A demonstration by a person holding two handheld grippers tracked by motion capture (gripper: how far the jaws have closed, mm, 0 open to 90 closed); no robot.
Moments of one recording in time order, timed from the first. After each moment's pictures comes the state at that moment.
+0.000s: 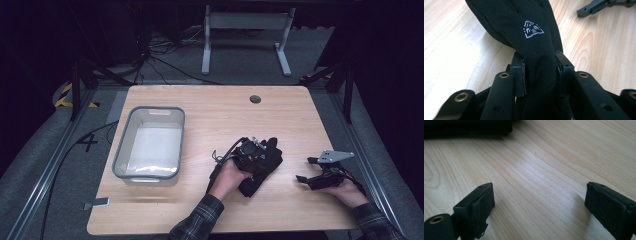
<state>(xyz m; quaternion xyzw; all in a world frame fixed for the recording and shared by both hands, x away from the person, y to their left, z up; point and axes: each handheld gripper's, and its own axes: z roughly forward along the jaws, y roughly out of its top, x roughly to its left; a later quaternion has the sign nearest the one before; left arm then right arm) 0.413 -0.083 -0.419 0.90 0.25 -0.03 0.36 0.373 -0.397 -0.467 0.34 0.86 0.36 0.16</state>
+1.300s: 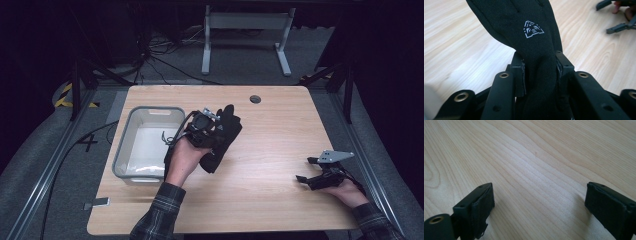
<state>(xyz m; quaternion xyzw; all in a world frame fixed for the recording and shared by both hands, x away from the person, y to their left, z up) 0.426 0.047 -0.337 0.86 0.34 0.07 0.37 0.373 -0.396 -0.467 0.34 0.86 0.36 0.16</state>
